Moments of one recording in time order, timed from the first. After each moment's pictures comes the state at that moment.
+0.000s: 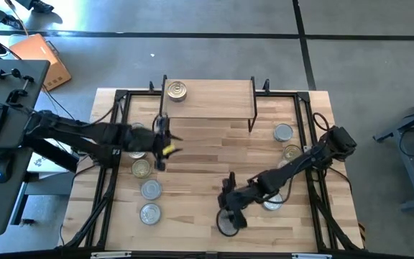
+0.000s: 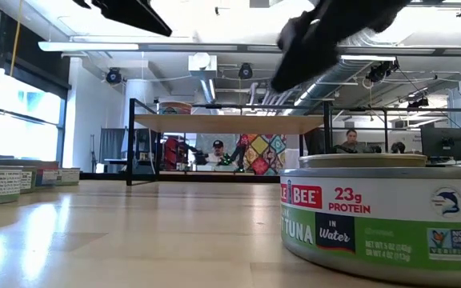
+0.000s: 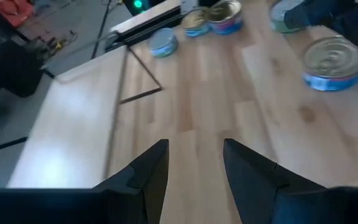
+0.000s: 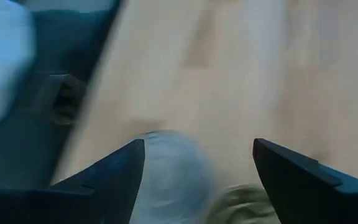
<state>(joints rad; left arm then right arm) -0.18 1.08 0.91 -0.42 -0.38 0.29 0.48 1.78 1.21 -0.28 0.02 0.31</state>
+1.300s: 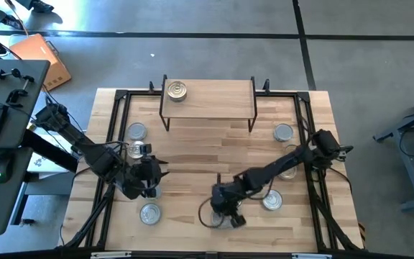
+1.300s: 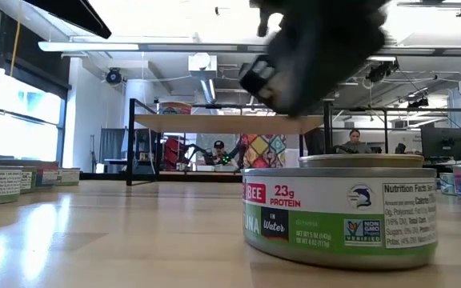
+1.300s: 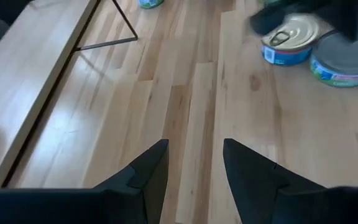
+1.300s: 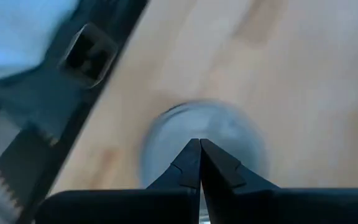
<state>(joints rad) -0.65 1.18 0.91 -0.70 -0.78 -0.39 0.39 1.94 1.31 -0.33 -0.30 0.08</state>
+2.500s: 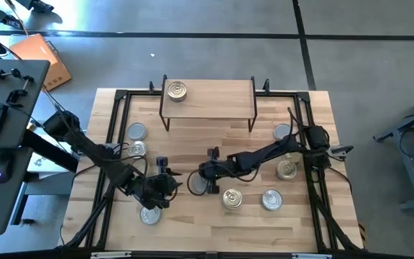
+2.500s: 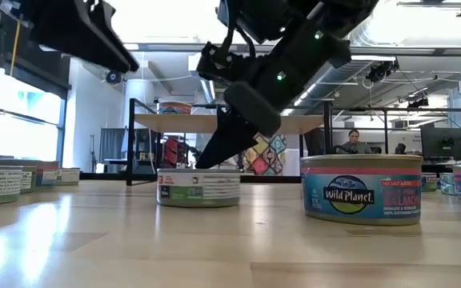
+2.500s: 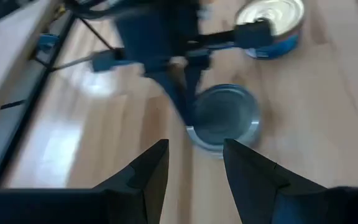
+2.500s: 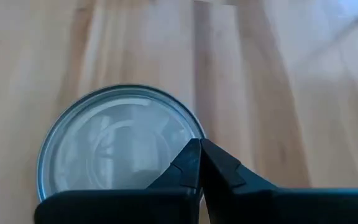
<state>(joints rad) -0.62 1.41 0.80 -0.27 -0.75 -0.21 0.19 2.01 1.23 -0.05 0.23 0.03</state>
